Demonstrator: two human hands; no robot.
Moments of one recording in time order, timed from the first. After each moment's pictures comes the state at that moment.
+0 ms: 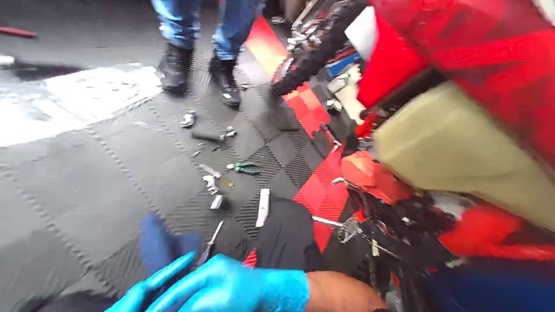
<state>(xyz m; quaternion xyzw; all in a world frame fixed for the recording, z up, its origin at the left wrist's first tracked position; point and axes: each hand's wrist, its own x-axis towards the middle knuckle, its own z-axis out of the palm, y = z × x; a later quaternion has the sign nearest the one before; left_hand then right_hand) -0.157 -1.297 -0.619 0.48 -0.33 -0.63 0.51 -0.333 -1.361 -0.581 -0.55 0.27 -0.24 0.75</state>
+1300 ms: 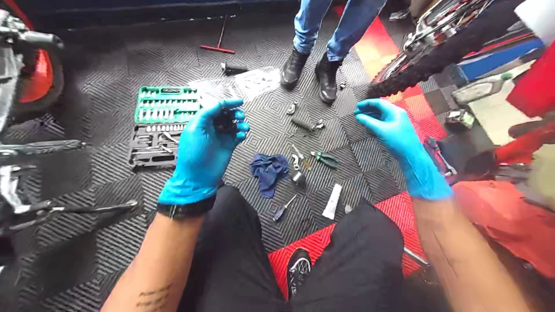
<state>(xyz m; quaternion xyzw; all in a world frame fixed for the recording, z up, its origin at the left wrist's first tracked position) -0.086 -1.416 -0.529 0.47 -0.20 -0.55 0.67 -0.437 -1.577 -0.536 -0.76 0.48 -0.23 0.37</state>
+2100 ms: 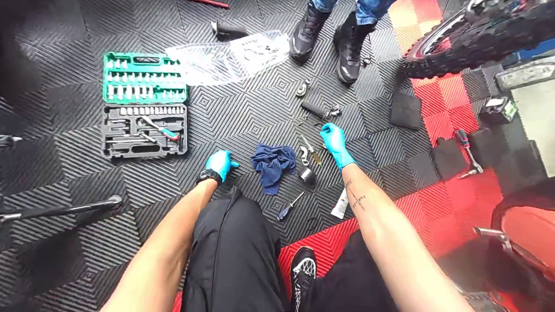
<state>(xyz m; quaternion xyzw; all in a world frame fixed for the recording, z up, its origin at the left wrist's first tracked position) -0.003 -1.396 -0.909 0.79 -0.45 -0.39 -0.14 -0.373 -1.610 -0.862 -0.66 0.67 -0.03 0.34</state>
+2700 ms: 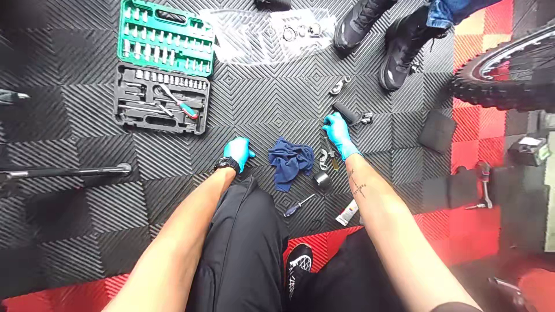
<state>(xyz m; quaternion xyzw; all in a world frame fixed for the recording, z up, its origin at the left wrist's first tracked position) 0.000 -1.405 -0.905 0.79 -0.41 -0.44 -0.13 -0.290 -1.647 -0.919 -0.80 0.52 0.08 0.28</state>
